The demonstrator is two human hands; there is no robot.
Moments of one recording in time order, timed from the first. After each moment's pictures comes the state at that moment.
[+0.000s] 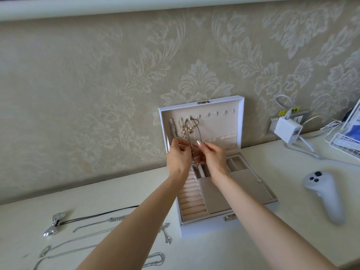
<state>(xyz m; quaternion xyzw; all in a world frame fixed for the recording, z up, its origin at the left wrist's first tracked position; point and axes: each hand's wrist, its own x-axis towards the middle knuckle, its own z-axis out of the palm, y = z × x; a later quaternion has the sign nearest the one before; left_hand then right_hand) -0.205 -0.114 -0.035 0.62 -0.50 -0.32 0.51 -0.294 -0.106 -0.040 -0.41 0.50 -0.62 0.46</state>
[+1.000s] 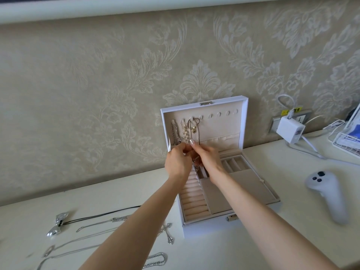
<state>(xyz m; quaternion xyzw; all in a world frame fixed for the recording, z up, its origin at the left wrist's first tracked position) -0.197 -0.112 -0.039 0.68 -0.60 -0.20 0.38 -0.285 -0.115 -0.043 -0.44 0.50 -0.56 0.50</state>
